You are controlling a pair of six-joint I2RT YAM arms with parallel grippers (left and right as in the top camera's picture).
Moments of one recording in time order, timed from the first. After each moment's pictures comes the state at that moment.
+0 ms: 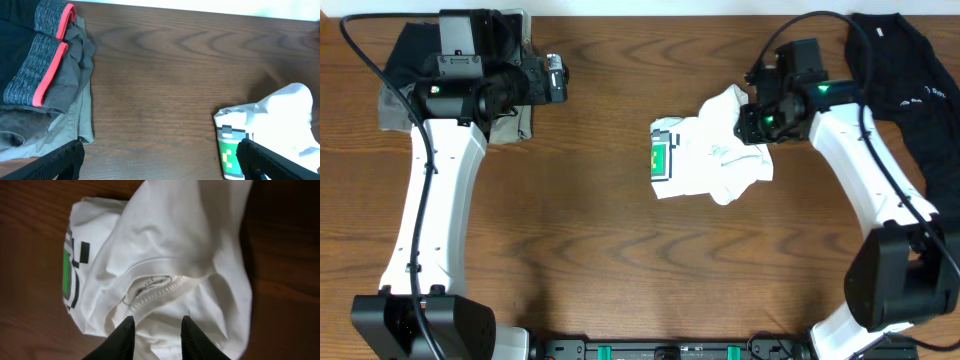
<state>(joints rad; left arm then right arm) -0.02 1.61 1.57 -0.80 0.25 -0.09 0.17 1.80 1.45 -0.86 -0.25 0.07</state>
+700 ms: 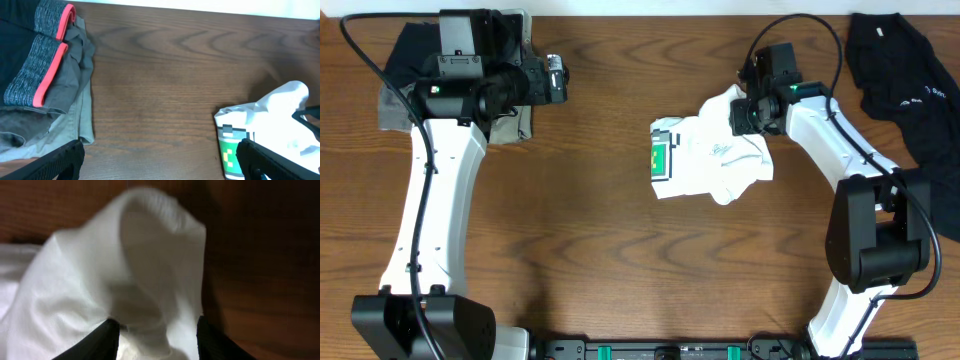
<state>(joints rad) -0.02 1.61 1.57 -0.80 0.25 -0.08 0.18 1.99 1.45 -0.59 -0.07 0.09</state>
